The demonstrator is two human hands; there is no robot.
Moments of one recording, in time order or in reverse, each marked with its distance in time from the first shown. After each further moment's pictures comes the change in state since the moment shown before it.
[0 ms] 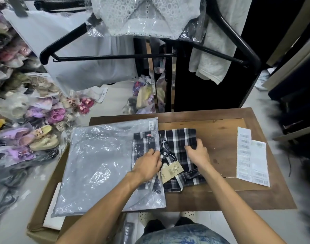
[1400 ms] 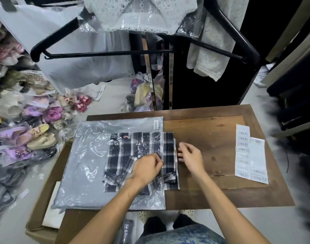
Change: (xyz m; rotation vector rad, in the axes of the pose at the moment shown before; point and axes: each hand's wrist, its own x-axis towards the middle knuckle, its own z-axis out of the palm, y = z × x) left_hand -0.014 0.015 0.002 -0.177 0.038 -0.156; right_hand -0.020 0.011 0.022 0.415 -0.054 -0.101
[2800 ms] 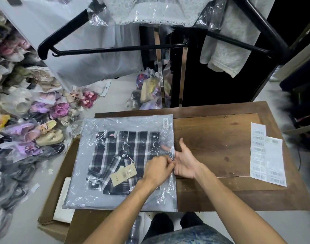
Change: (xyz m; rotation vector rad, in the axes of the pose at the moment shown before) left_hand 0.001 -0.001 -0.002 0.002 0.016 -0.035; right_hand 0.016 -0.001 0.050 0.571 -0.690 0.647
